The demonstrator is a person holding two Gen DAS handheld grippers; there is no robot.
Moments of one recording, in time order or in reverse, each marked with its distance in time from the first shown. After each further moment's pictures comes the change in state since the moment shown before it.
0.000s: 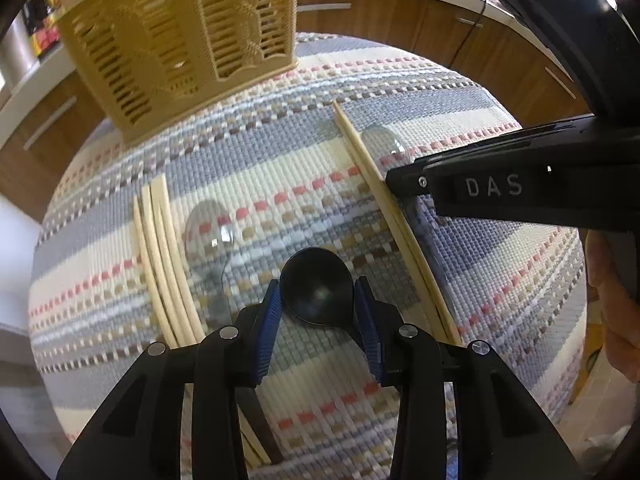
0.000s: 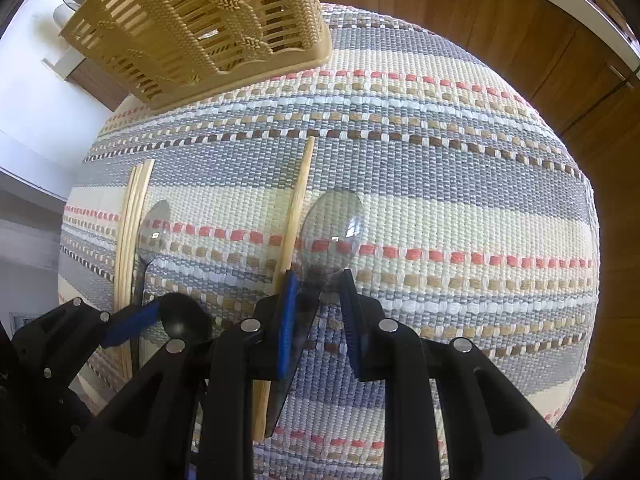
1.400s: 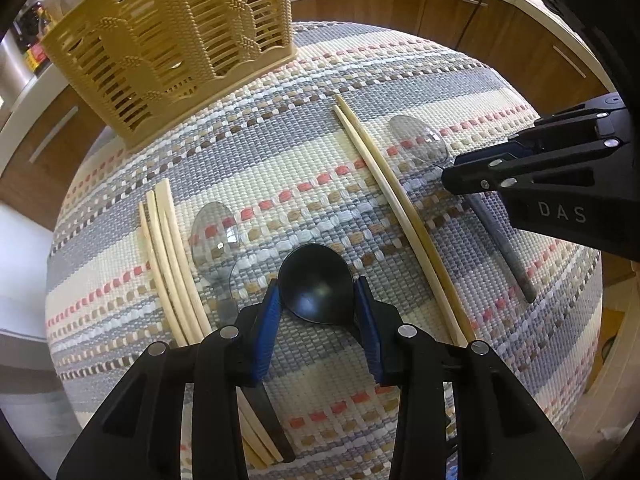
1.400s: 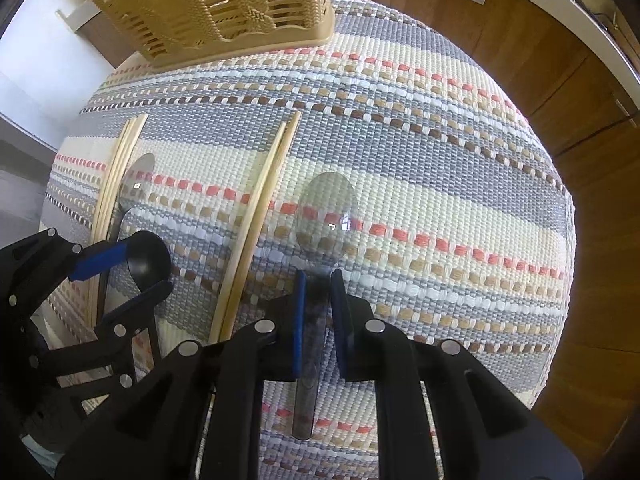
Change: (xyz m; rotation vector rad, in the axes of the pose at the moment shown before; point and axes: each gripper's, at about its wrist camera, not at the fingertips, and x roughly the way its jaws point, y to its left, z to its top) left arm 0.015 -0.011 0.005 0.029 0.054 0.059; right arm 0.007 0.002 -0.014 -0.145 0.039 -0.042
